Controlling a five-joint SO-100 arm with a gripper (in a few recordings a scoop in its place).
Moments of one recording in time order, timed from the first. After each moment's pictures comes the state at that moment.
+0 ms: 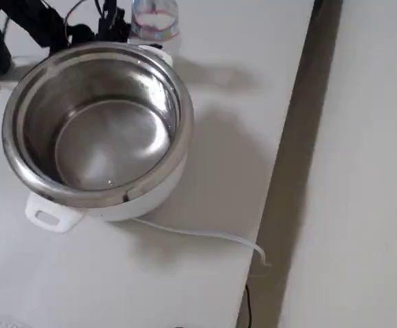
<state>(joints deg) -24.5 63.9 136.0 -78.5 -78.8</state>
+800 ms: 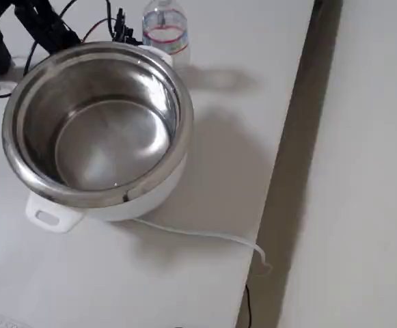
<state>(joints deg) -21.6 44.1 118.8 -85.5 -84.3</state>
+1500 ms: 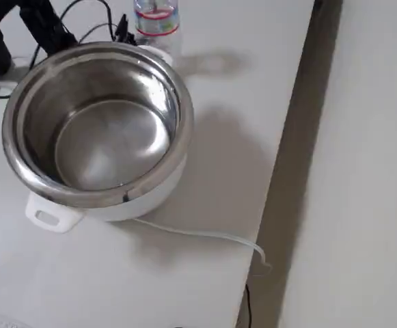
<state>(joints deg) -24.6 47.0 129.1 -85.1 -85.2</state>
